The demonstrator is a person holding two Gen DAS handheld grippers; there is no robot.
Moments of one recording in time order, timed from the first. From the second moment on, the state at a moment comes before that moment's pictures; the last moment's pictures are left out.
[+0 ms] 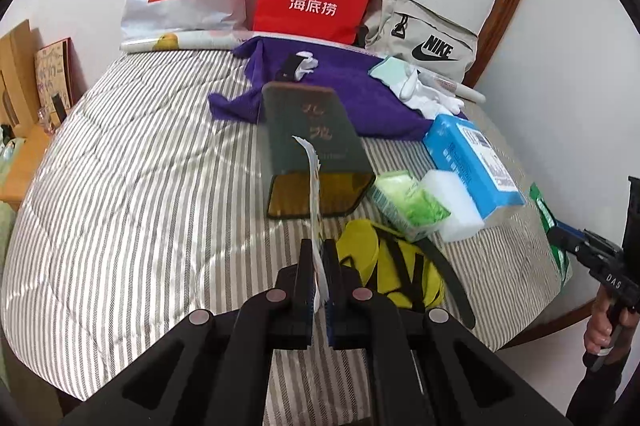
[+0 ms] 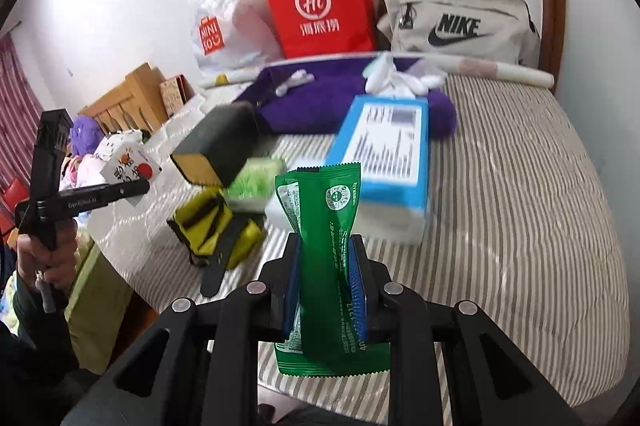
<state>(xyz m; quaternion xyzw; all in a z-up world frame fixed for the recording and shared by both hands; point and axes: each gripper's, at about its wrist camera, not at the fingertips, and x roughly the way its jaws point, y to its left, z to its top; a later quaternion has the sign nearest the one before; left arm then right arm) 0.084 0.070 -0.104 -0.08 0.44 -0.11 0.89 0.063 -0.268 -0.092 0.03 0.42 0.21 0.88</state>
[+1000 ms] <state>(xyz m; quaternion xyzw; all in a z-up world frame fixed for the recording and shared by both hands) 0.211 0.072 -0.064 -0.10 0.43 -0.11 0.89 0.242 -0.249 -0.035 0.01 0.39 0.21 0.90</state>
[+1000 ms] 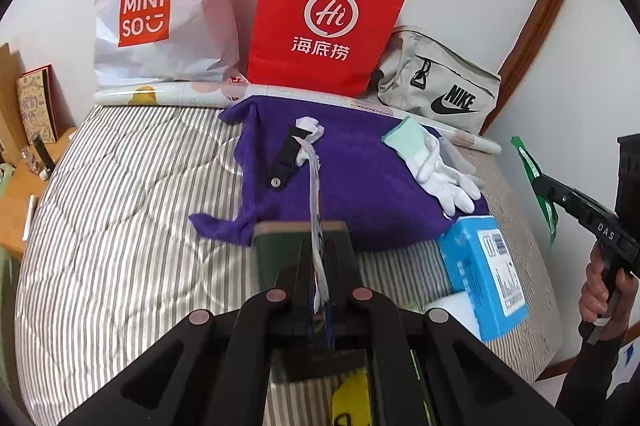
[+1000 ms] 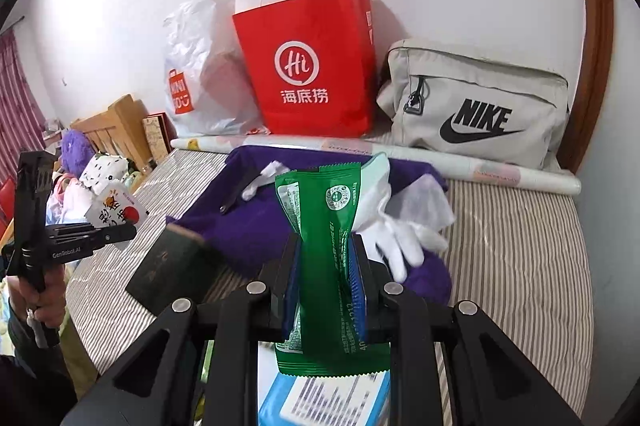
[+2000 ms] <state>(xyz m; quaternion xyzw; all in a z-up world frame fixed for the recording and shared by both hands) 0.313 0.056 -0.095 -0.09 0.48 -0.12 0.86 0.357 -0.192 -0.122 -0.07 0.49 0.24 0.84</state>
